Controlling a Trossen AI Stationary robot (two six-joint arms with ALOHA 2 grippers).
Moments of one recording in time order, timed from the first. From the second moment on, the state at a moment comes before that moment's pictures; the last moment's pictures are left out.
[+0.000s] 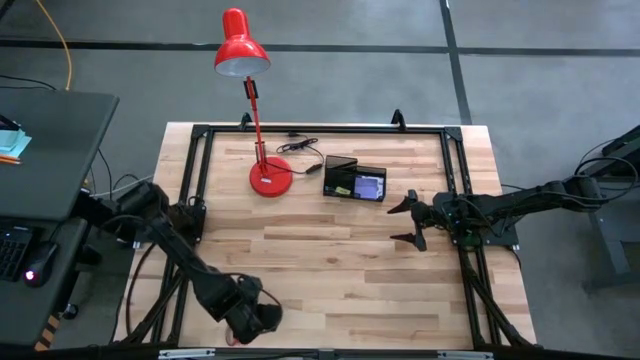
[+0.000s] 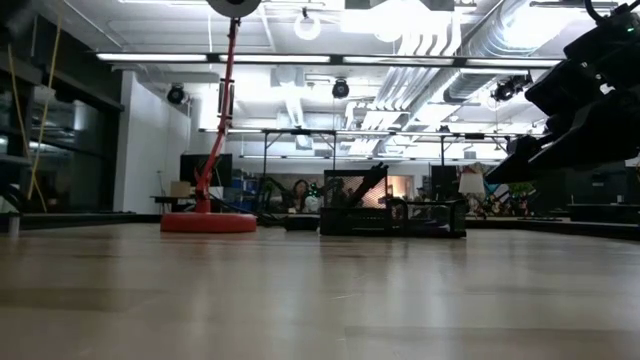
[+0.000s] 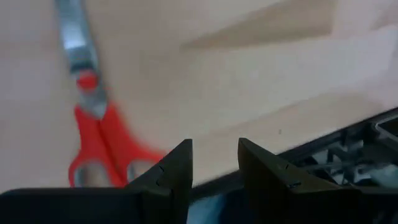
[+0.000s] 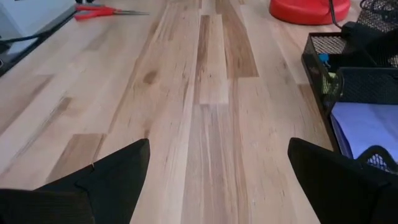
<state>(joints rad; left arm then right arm) -0.71 1.78 1.16 -0.61 -0.05 -2.14 0.03 0.65 0.01 0.23 -0.06 0.05</state>
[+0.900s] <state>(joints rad) -0.79 1.84 1.31 -0.78 -0.05 -2.49 0.03 0.66 0.01 0.21 -0.06 0.05</state>
